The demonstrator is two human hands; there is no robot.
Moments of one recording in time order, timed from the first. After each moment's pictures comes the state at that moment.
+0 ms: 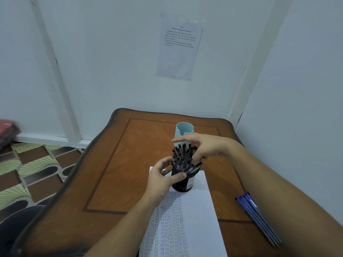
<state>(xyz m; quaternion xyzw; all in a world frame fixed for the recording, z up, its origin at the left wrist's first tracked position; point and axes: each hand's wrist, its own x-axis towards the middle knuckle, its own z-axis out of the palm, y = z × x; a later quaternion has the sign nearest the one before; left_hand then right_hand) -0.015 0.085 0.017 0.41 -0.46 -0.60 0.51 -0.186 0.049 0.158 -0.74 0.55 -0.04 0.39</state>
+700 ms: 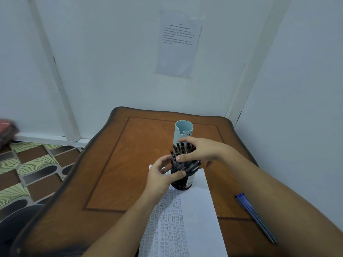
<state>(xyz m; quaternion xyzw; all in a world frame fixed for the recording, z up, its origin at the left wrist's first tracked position) -0.014 0.083 0.015 0.42 -0.47 -0.60 0.50 -0.182 0.050 0.135 -0.69 0.64 -0.04 0.34</state>
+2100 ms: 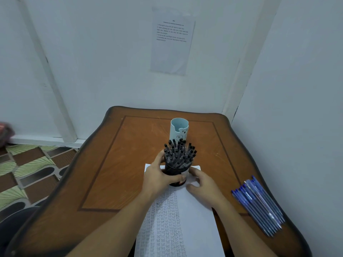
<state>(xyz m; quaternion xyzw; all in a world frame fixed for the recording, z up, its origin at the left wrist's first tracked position) -0.017 0.080 0.010 0.49 -0.64 -0.40 0.44 -0.201 0.122 0.000 -0.62 0.65 -0.28 0.34</state>
